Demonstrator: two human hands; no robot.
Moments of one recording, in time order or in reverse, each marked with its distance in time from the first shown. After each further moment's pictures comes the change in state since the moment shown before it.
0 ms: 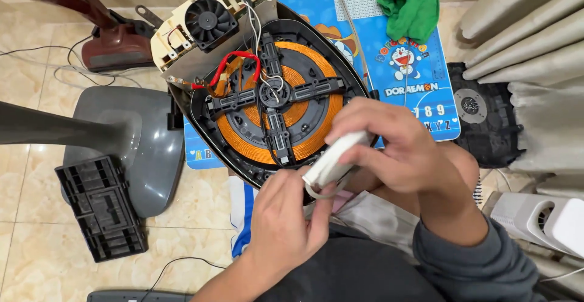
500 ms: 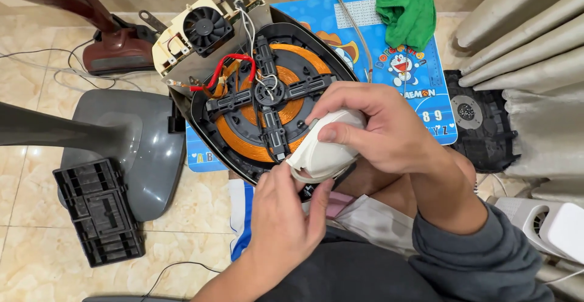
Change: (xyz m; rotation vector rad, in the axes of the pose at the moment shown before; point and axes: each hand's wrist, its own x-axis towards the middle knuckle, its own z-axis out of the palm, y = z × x) left_hand 0.000 -0.003 0.000 0.051 0.055 -0.102; right_hand 0.039 -0.005 0.004 0.108 -0.028 0.153
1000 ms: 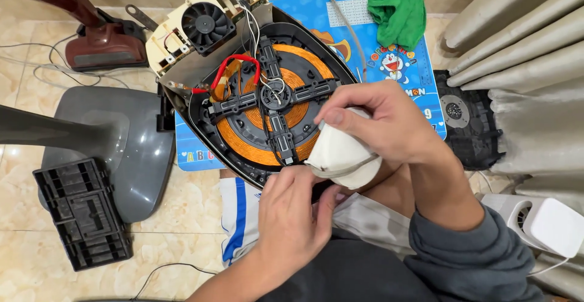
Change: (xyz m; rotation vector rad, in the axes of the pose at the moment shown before) left_hand -0.003 0.008 0.012 -0.084 -0.039 0.008; right_hand -0.011 0.013 -0.010 0.049 0.067 0.211
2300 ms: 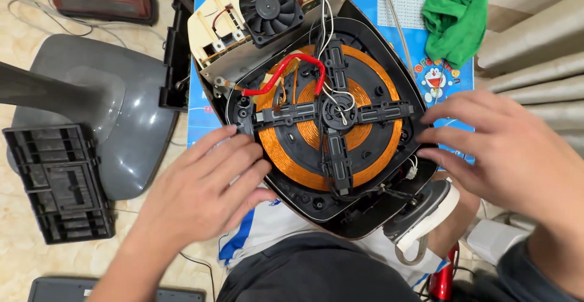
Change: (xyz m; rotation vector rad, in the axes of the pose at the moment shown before) left_hand 0.043 -0.123 -0.134 0.375 -0.258 0.389; right_hand 0.004 -0.011 -0.050 -1.214 -0.182 -0.175
